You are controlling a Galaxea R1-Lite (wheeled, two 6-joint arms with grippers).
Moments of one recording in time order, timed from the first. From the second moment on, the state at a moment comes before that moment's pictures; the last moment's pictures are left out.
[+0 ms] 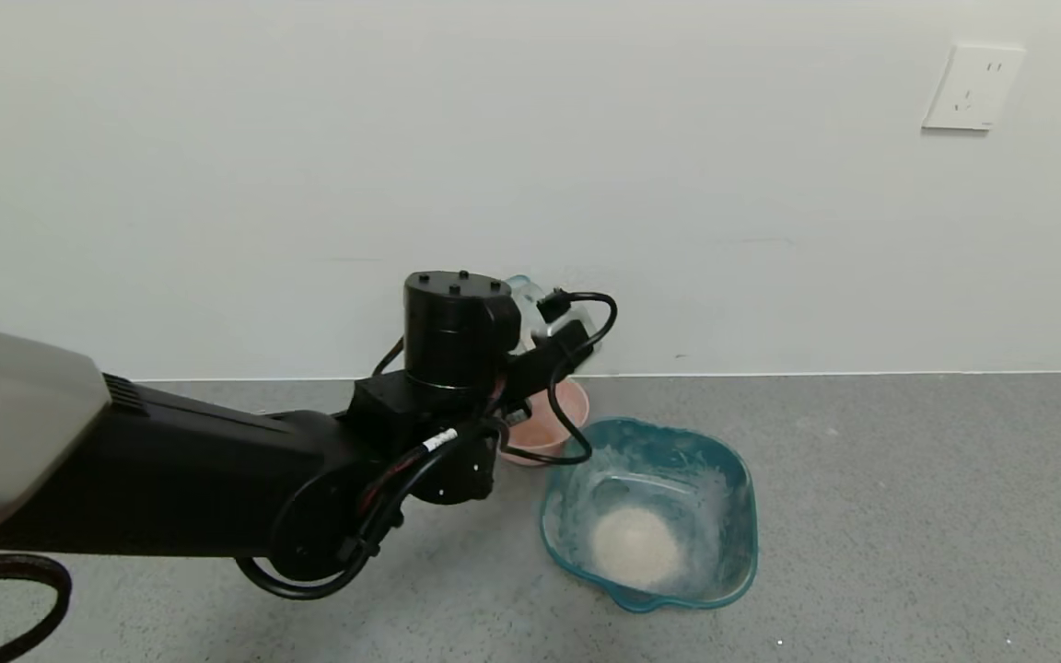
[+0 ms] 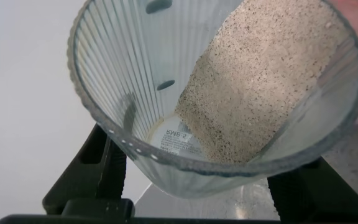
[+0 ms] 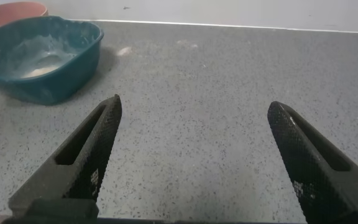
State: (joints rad) left arm -0.69 1.93 -1.09 -0.63 0.72 0.96; right arm 0.00 0.00 0.00 0.00 0.00 0.00
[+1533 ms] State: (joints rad) left arm -0.12 1.65 -0.64 -0.79 -0.04 0.30; right arm 0.00 0.00 0.00 0.00 0.00 0.00
